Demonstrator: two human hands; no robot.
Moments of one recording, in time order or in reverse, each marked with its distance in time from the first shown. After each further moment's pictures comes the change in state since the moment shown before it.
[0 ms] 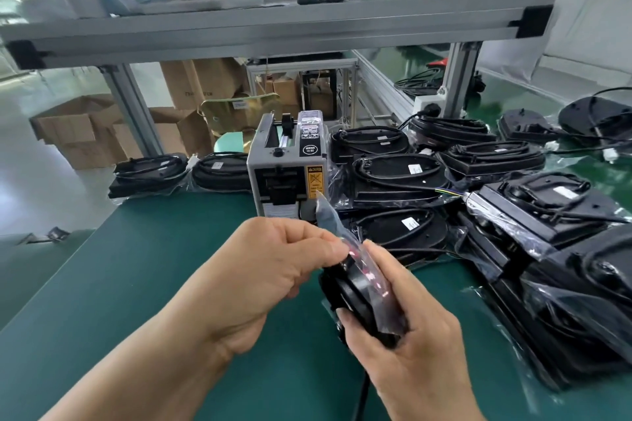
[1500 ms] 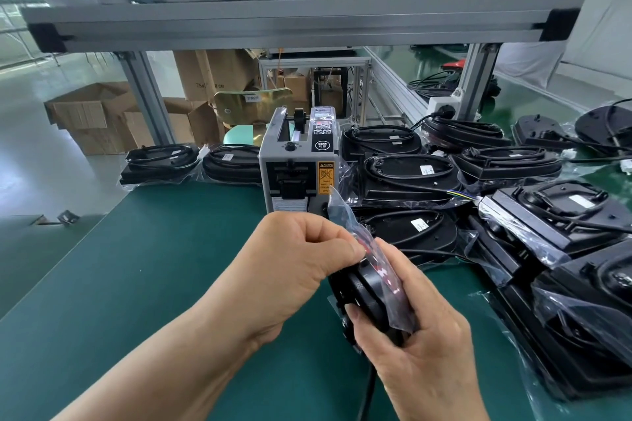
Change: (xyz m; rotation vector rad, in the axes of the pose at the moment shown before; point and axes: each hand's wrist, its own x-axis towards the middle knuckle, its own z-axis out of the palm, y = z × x) left_hand 0.006 -0.011 0.006 -0.012 0.049 0.102; right_hand -0.002 0.005 0.002 0.082 -0.008 0.035
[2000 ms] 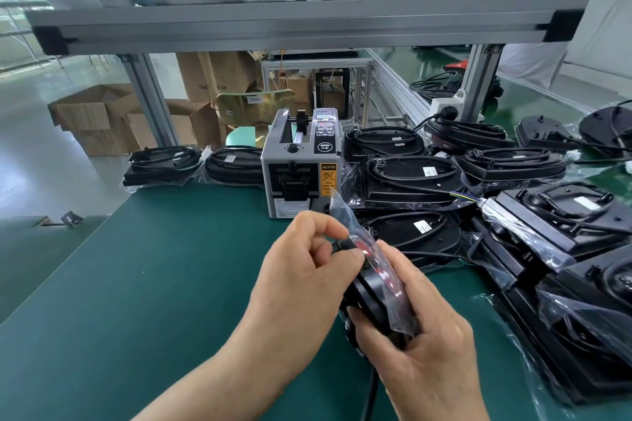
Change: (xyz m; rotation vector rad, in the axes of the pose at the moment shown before) left_hand -0.010 -0.020 0.015 0.135 0.218 0.110; right_hand 0.002 -0.002 0.000 -0.088 0.016 -0.017
